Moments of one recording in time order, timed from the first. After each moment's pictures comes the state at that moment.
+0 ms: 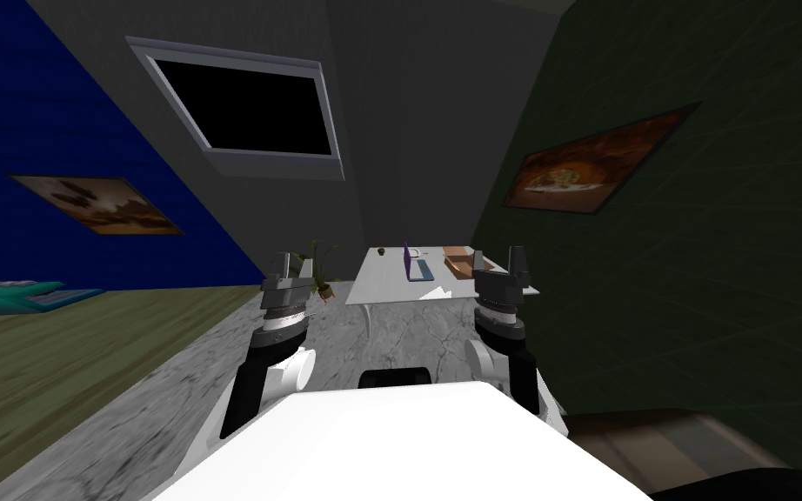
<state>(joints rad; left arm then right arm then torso) 0.47 0.03 0.03 -2.32 -0.03 -0.52 0.01 0.45 -0.02 0.01 -2.37 -0.01 -0.61 -0.05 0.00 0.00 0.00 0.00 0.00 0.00</state>
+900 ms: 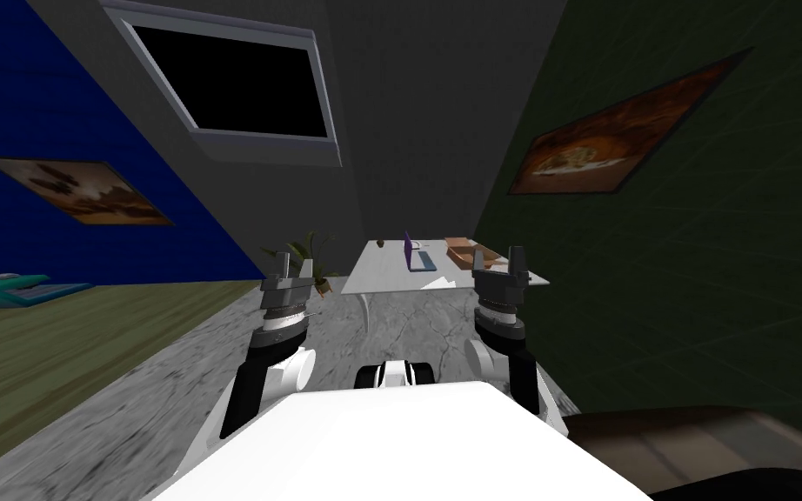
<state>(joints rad) 0.47 0.03 0.03 -2.32 -0.03 -0.52 0.01 0.45 -0.02 0.01 -2.37 -0.01 -0.61 -0.05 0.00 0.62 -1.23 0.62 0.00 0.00</state>
